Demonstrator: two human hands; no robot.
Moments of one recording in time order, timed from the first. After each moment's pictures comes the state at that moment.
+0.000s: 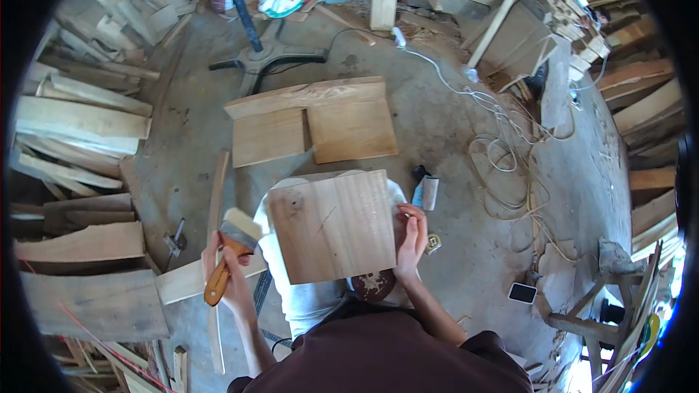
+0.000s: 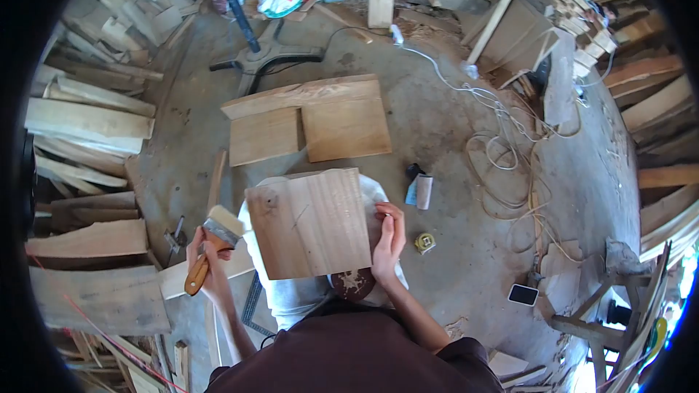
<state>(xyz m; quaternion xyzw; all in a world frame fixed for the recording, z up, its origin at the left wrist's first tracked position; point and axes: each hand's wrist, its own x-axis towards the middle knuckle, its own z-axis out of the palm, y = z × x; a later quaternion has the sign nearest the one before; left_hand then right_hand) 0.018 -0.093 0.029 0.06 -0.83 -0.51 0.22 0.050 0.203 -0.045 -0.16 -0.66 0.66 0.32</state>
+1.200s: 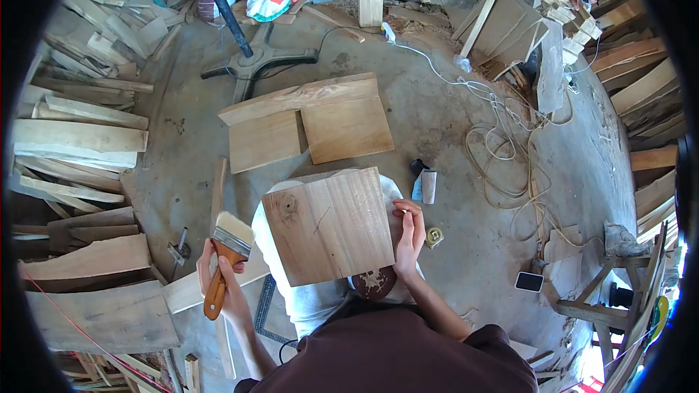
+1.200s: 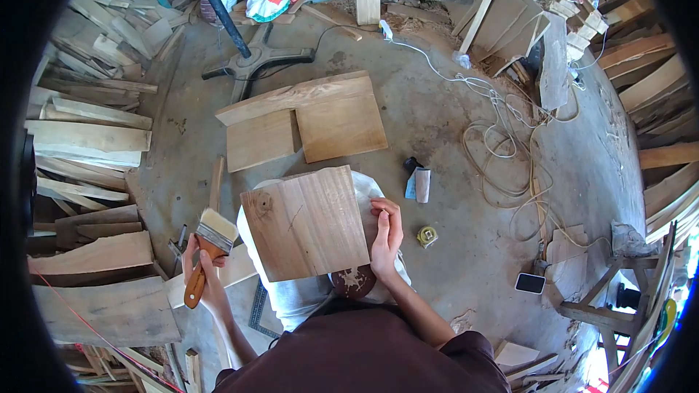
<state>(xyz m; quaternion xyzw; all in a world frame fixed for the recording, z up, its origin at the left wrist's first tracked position) 0.022 -0.090 0.055 0.07 -0.82 -0.53 0.19 0.051 0.204 -0.044 -0.16 -0.67 0.66 0.31</state>
